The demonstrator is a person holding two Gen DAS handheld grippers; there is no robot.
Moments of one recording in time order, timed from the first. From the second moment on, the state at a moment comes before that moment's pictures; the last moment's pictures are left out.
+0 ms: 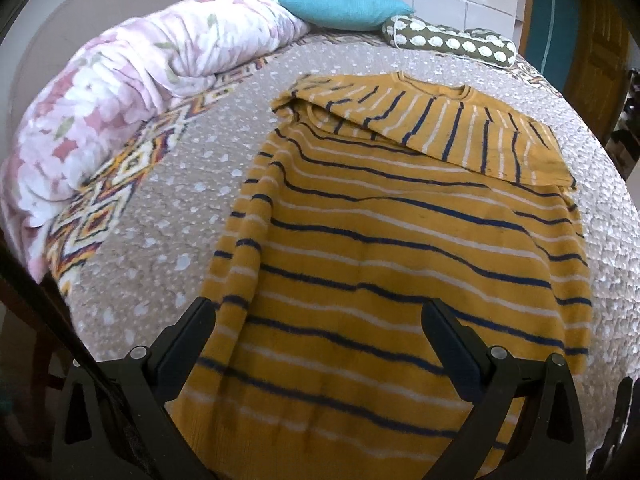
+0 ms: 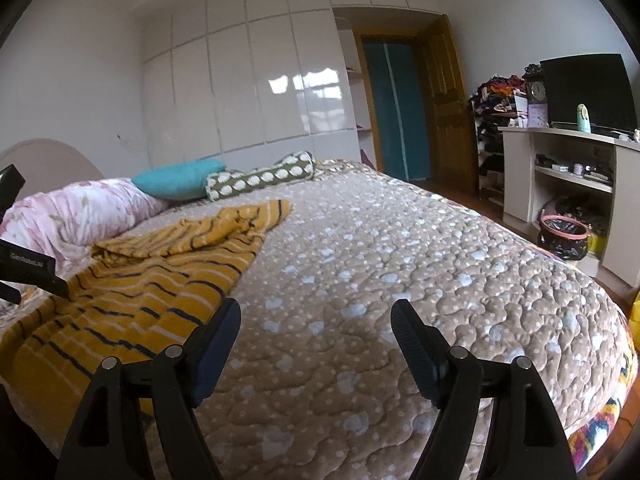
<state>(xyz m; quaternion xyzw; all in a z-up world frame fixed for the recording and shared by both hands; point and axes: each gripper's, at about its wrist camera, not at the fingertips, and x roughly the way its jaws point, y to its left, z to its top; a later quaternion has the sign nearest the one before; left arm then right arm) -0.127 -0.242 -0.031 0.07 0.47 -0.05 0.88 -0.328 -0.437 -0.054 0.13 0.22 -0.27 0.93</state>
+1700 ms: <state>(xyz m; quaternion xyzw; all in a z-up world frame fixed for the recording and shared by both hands) -0.109 -0.075 -0.079 -0.21 0.54 -0.29 0.76 -0.268 -0.377 -0.072 0.39 0.39 -0.04 0.83</state>
